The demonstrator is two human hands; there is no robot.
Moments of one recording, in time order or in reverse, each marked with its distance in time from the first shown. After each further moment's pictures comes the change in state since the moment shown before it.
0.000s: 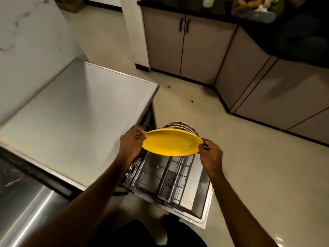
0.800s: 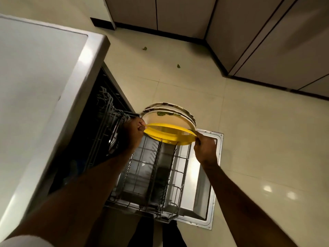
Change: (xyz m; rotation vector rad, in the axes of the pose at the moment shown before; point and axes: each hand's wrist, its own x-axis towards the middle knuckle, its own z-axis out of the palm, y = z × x) left_hand 0.227 -0.191 0.260 0.300 -0.115 0.216; right_hand 0.154 0.238 0.148 -0.427 -0.085 0.014
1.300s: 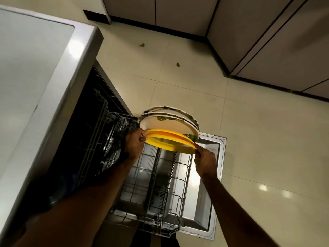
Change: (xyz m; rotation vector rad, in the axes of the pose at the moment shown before) left_hand 0.009 -0.028 0.047 -0.116 -0.115 -0.144; right_hand -0.001 0.015 0.038 -0.006 -0.062 0.080
